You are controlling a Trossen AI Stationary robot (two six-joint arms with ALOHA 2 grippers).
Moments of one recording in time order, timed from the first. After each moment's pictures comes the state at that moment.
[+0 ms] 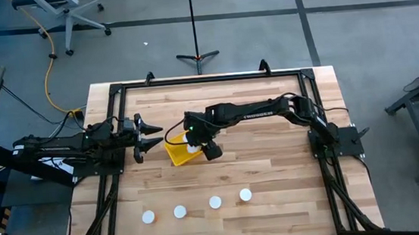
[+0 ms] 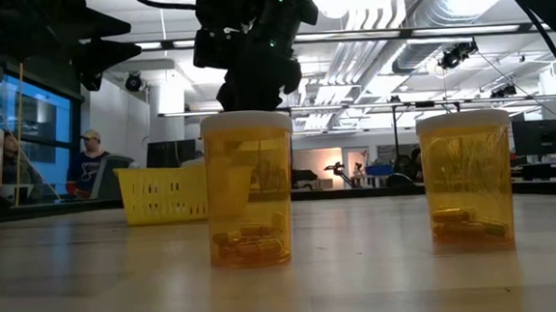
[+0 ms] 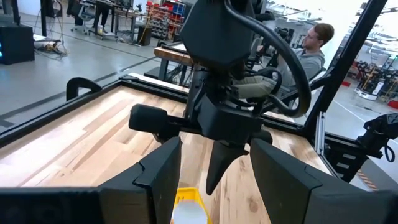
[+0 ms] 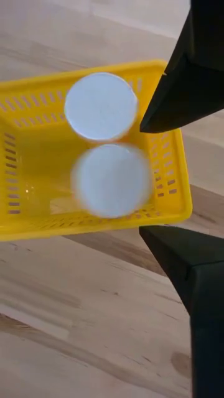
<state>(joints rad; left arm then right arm) -0.01 0.30 0.22 0.05 -0.12 -0.24 -0.07 2.21 1.91 -0.82 -0.11 -0.39</state>
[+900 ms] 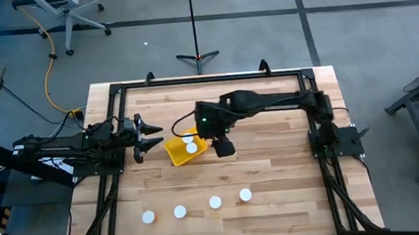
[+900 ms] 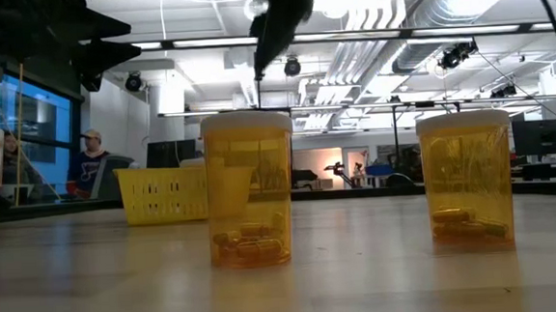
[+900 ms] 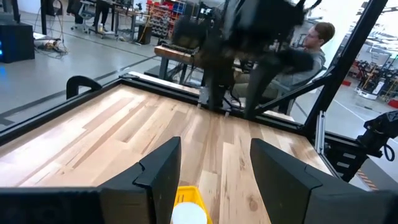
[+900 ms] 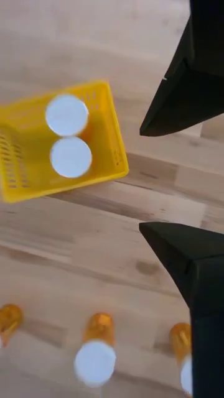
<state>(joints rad) -0.01 0.31 0.22 0.05 -0.12 -0.24 -0.03 2.01 2.01 -1.11 -0.13 -0.22</state>
